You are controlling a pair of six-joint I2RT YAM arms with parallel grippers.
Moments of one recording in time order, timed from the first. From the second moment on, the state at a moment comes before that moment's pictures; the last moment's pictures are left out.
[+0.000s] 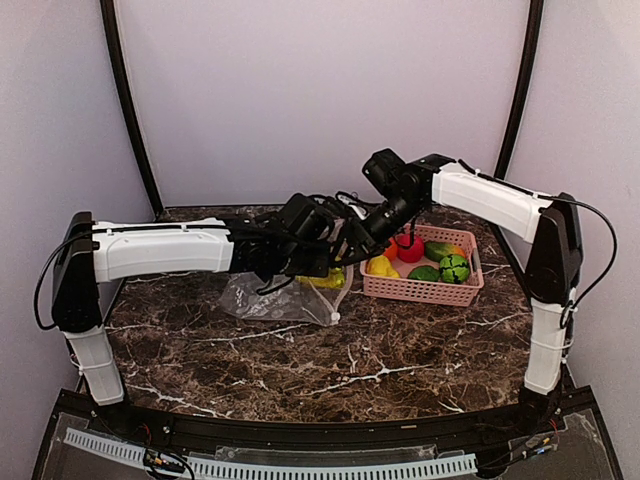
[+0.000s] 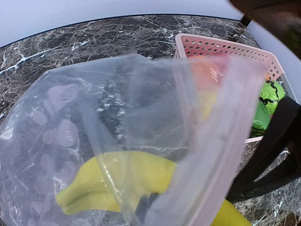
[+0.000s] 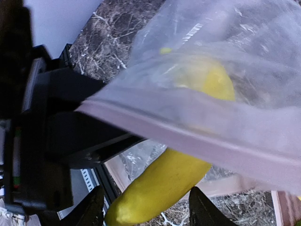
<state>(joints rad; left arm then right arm) -0.99 1.84 1.50 -0.45 -0.42 -0.62 0.67 1.98 1.86 -1.03 -0.70 -0.01</state>
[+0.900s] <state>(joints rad) -0.68 1.40 1.31 -0.55 -0.38 -0.58 0.56 1.78 1.76 -1.02 -0.67 -0.19</state>
